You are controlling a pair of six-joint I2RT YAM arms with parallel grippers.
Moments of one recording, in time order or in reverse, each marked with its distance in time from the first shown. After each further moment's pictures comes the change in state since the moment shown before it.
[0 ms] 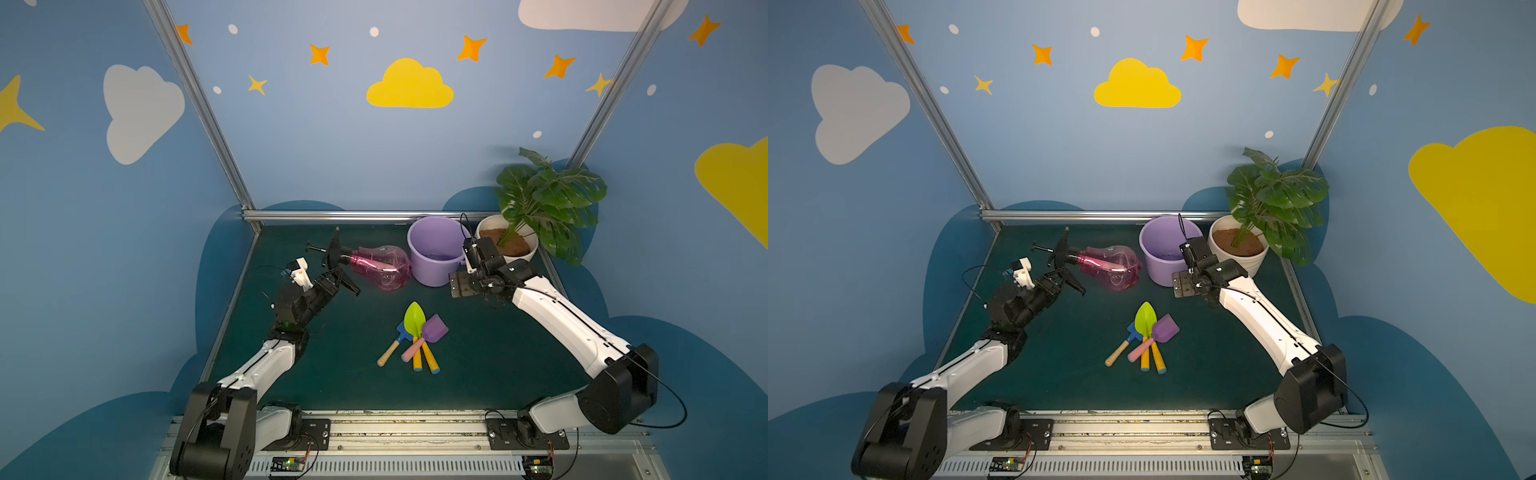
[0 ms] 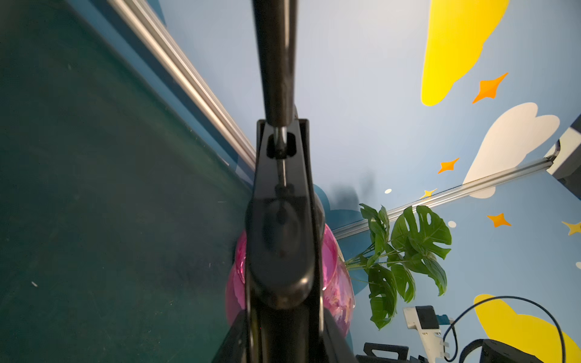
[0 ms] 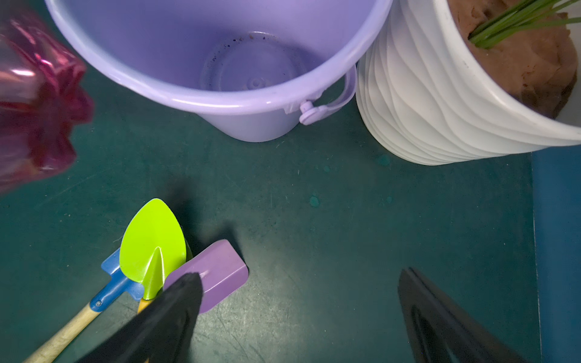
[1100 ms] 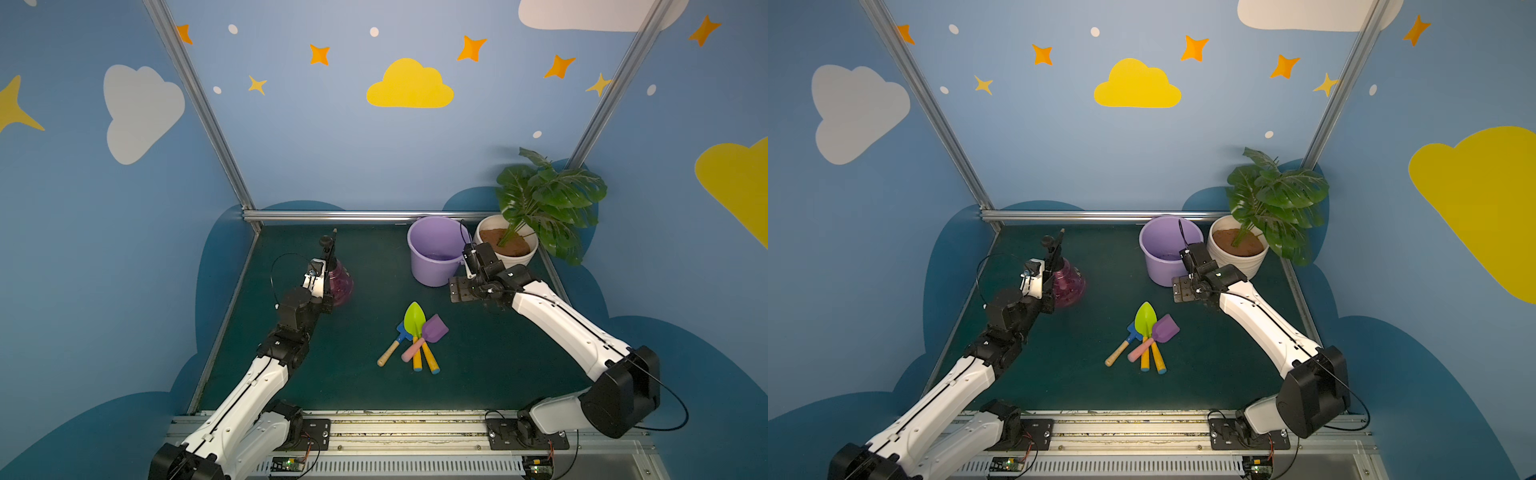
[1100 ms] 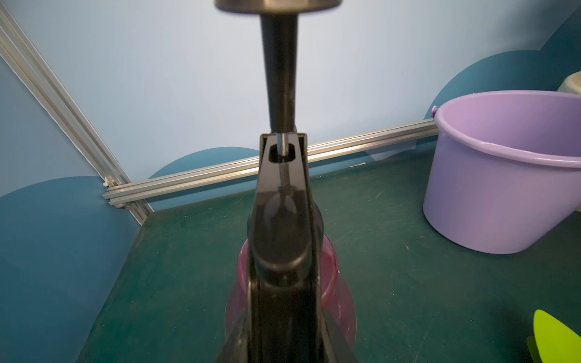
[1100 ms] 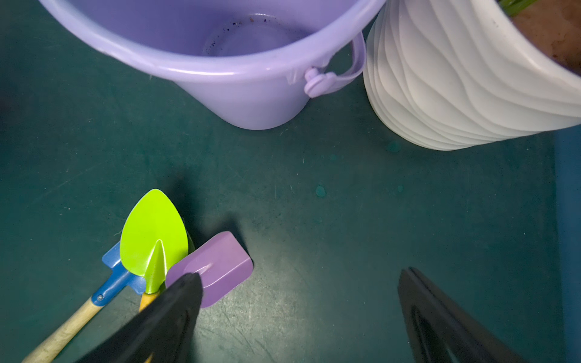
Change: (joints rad) left arm -0.174 -0.200 0.051 -0.415 -0.540 1.097; right arm 0.007 -0.022 -0.064 0.026 -0.016 0.033
